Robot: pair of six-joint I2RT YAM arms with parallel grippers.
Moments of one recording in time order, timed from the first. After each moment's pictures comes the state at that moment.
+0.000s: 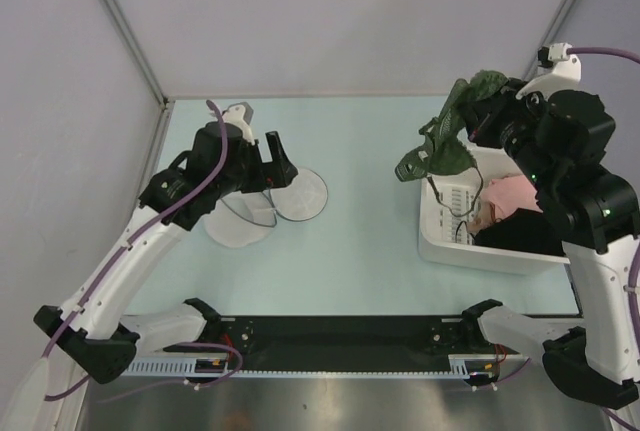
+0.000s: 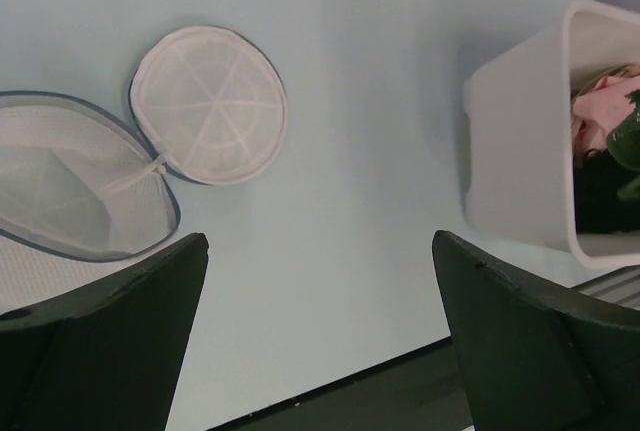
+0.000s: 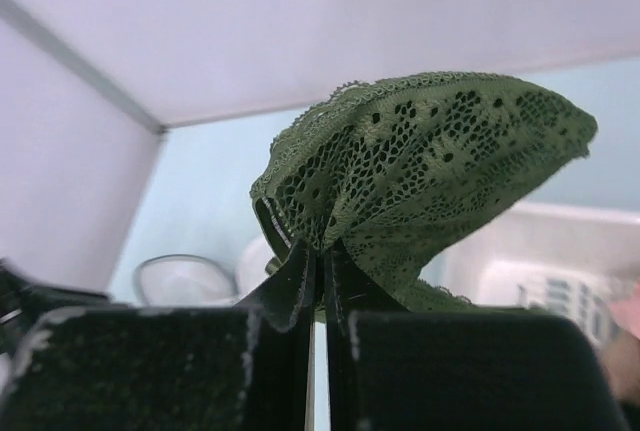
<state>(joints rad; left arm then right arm) -0.58 1.12 1.34 -0.83 -0.09 -0.56 0.40 1.08 1.77 -0.85 0.18 0.43</state>
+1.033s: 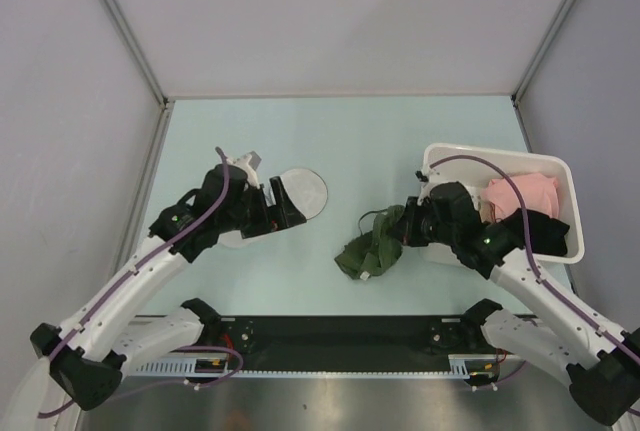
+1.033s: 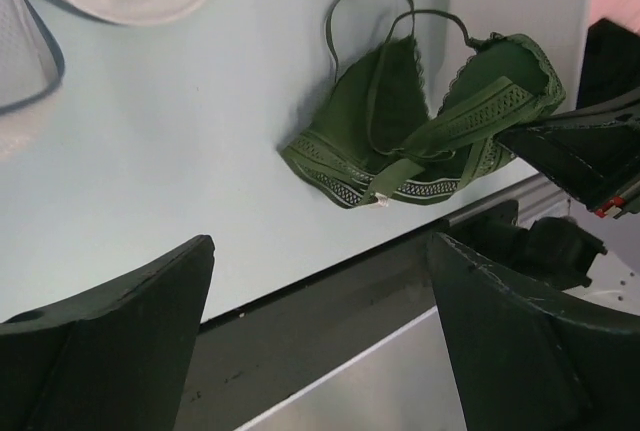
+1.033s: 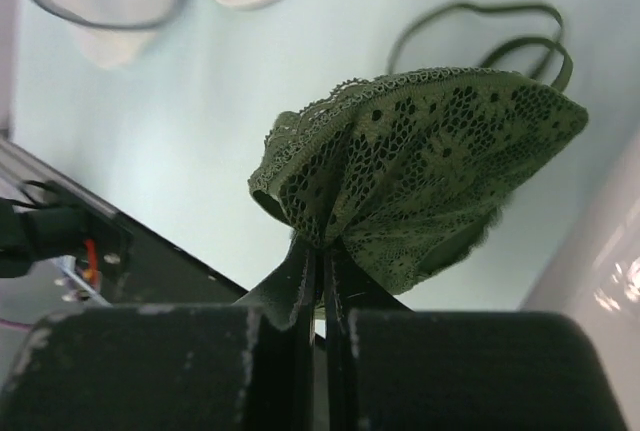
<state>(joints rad) -0.60 0.93 0.99 -0.75 0.14 -0.77 0.58 0.88 0.74 -0.47 -0.18 0.57</state>
